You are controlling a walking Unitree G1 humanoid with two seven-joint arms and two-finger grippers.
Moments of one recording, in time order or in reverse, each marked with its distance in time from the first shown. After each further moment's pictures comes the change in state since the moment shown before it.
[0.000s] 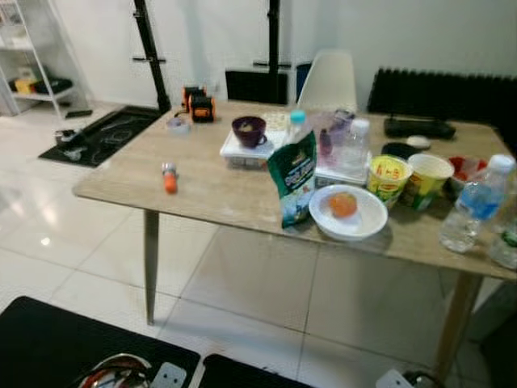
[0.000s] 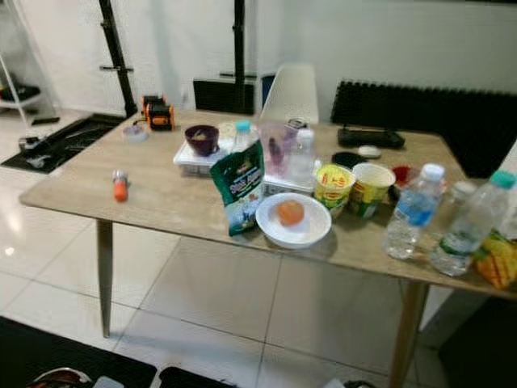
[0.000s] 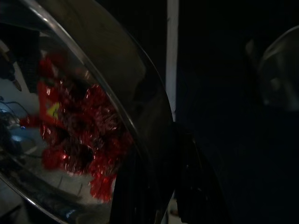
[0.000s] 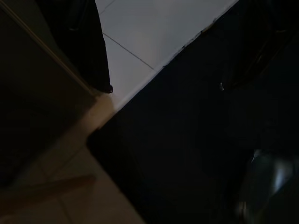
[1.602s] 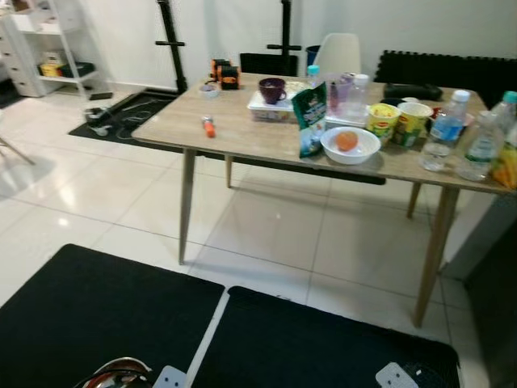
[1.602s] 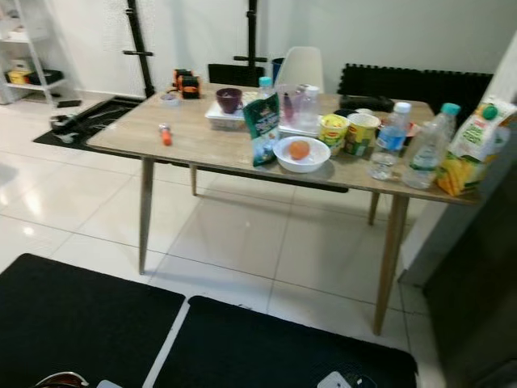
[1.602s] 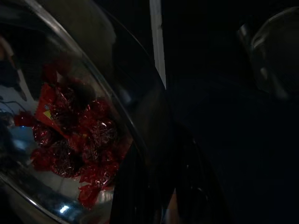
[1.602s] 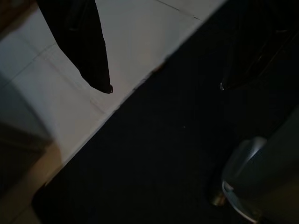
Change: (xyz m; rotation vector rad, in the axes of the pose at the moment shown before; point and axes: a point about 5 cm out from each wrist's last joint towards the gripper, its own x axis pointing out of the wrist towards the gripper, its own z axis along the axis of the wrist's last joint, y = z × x) left arm 0.000 -0.002 -0.005 0.004 0.014 -0.018; right arm 0.000 0.000 0.001 0.030 -0.016 0.018
